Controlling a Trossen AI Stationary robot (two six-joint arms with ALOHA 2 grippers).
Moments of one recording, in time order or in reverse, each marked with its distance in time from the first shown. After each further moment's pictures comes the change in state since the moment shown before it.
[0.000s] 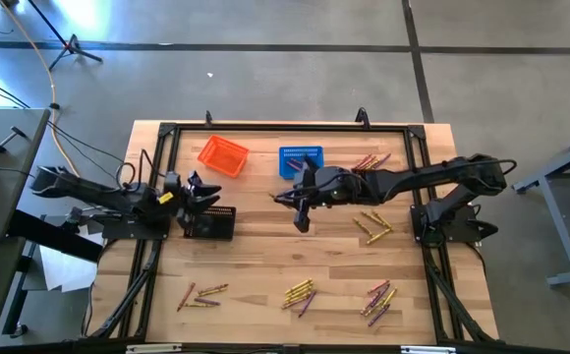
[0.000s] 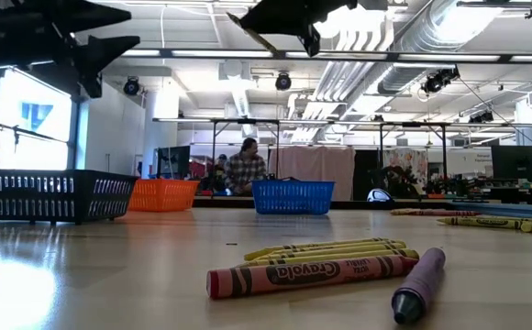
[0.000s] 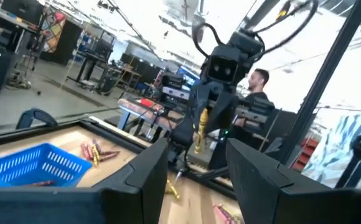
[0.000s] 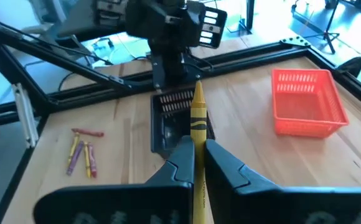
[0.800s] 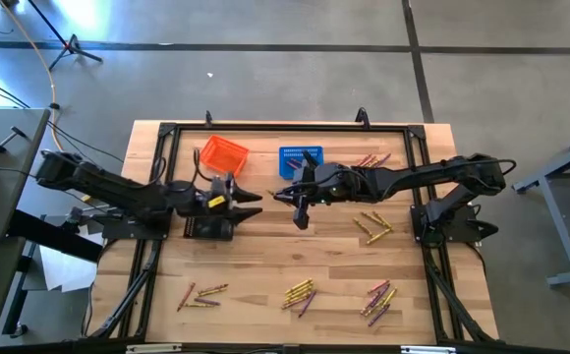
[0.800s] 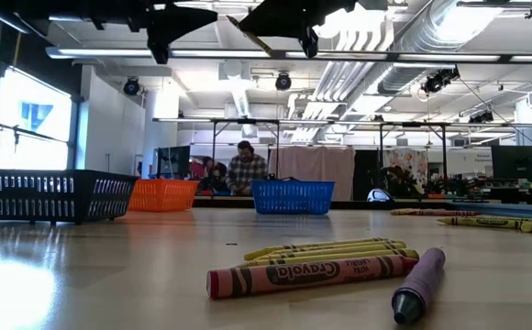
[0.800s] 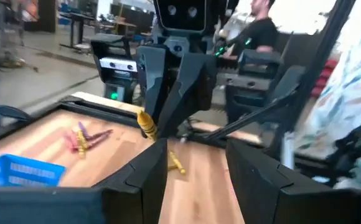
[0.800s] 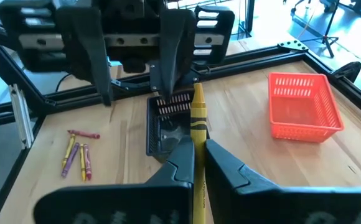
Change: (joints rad) left arm 0.032 0.640 0.462 -0.077 0.109 0.139; right arm -0.014 0.005 0.000 0.007 -0.001 -0.023
